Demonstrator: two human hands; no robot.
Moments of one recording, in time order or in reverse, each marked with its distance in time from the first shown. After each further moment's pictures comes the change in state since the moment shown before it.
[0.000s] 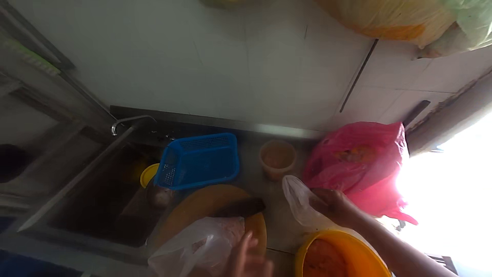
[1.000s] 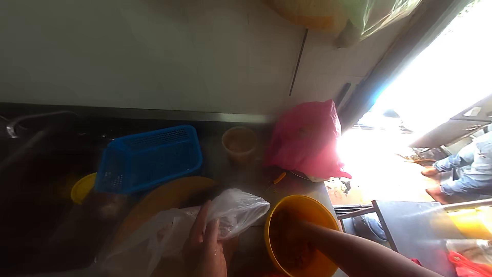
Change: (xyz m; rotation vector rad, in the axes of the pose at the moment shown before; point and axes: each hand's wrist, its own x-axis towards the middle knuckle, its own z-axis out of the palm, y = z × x) left_hand 0.022 -0.028 0.023 -0.504 0.391 0.053; right_hand -0.085 0.026 0.150 -0.185 -0.746 0.358
